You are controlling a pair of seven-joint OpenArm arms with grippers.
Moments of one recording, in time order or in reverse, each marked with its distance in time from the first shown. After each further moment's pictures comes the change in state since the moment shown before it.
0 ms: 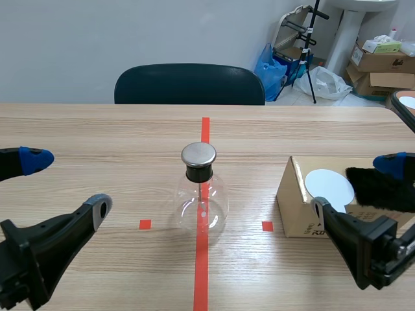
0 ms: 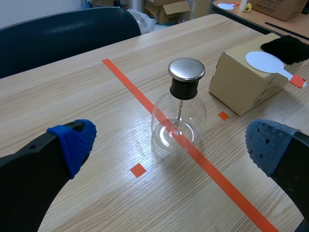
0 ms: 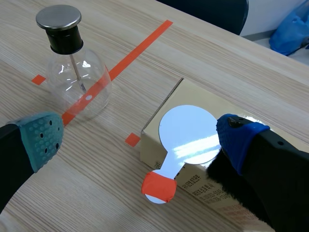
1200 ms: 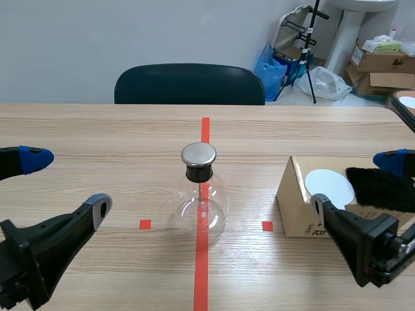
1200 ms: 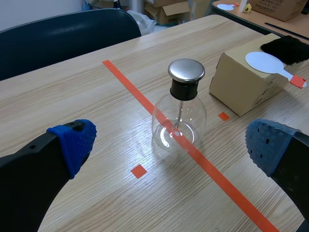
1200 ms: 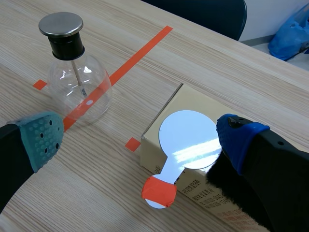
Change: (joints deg) left arm 0.0 0.0 0.0 0.0 0.4 0.0 -0.4; right arm 0.0 0.0 0.0 0.0 0.0 0.0 1.3
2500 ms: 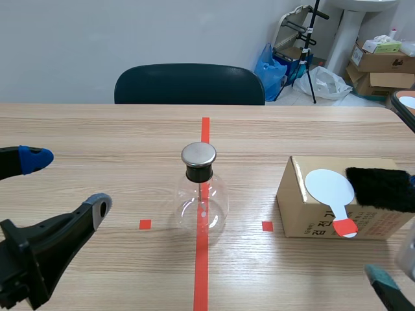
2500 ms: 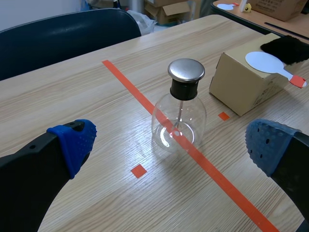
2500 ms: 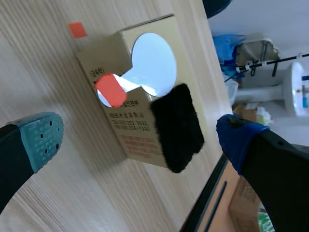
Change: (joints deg) left arm 0.0 0.0 0.0 0.0 0.0 0.0 0.0; right arm -14.4 0.1 2.0 6.0 -51.3 -16.0 3.1
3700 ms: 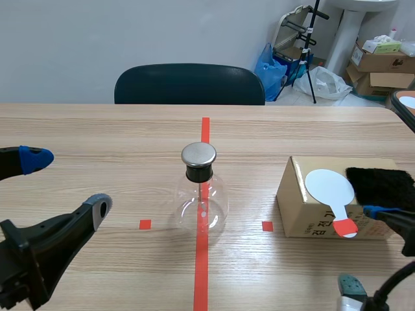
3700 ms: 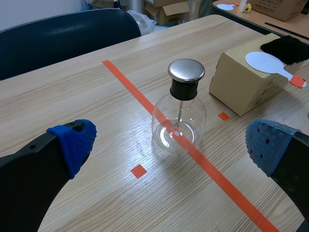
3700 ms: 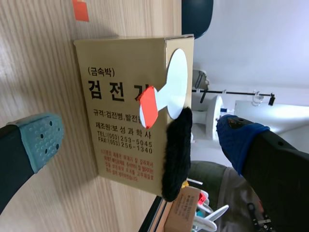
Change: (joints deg) left arm 0.0 0.0 0.0 0.0 0.0 0.0 0.0; right arm 13.2 -5.6 -16.4 -24.7 -29.4 -29.8 3.9
